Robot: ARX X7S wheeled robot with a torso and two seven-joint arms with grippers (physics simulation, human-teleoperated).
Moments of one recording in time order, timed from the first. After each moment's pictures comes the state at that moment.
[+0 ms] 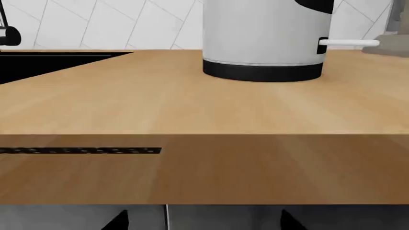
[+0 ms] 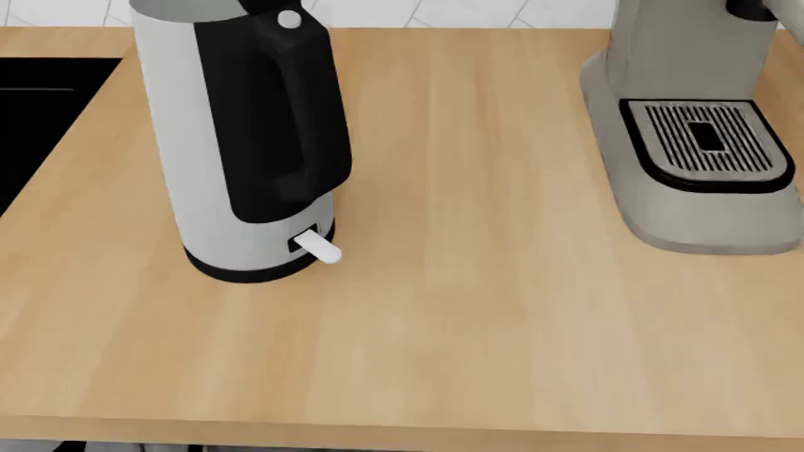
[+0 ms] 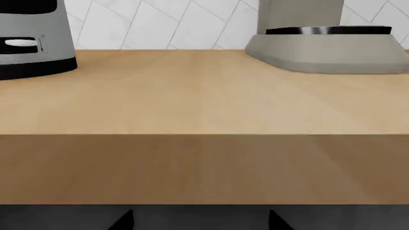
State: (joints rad) left arm 0.00 0.00 0.00 0.00 0.00 0.00 0.00; right arm 0.00 0.00 0.00 0.00 0.00 0.00 0.00
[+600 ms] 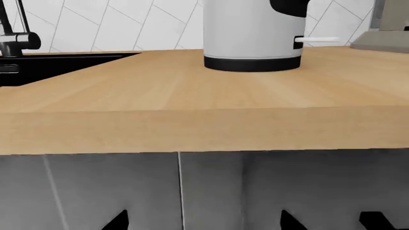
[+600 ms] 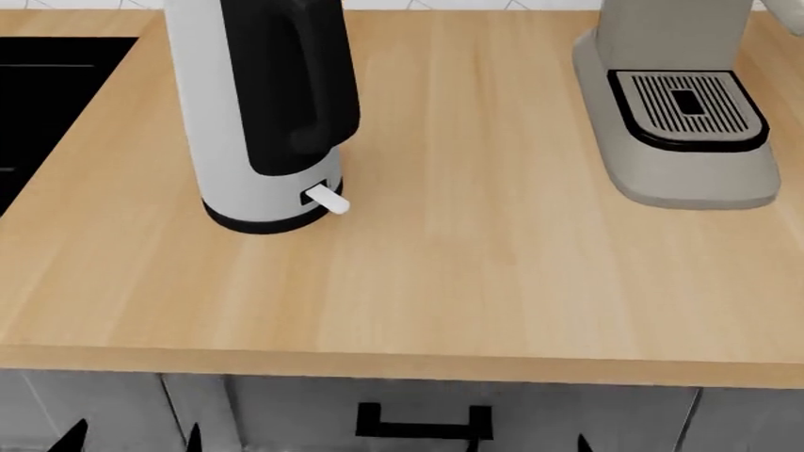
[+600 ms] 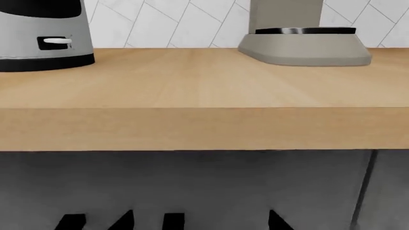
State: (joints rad) left arm -0.01 -0.06 0.07 -0.01 -0.04 0.00 -0.07; right arm 0.01 0.05 -0.07 0.01 0.05 0.01 0.08
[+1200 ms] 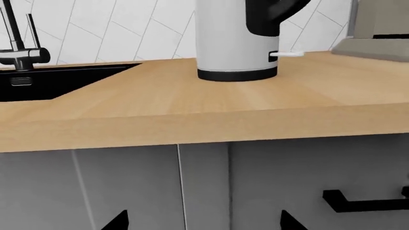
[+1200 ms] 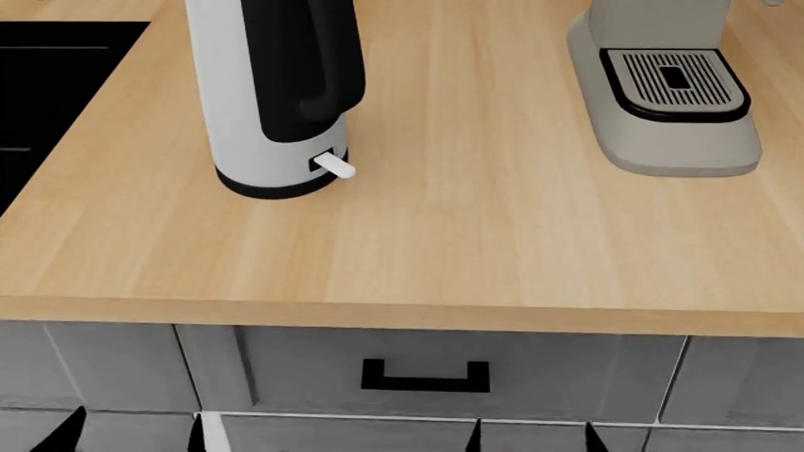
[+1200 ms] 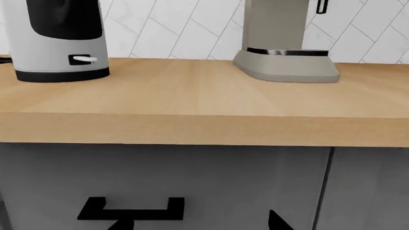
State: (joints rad) left arm 0.00 -0.10 0.13 0.14 -0.05 -0.11 -0.13; right arm -0.01 0.10 -0.11 -0.14 0.07 0.09 0.14
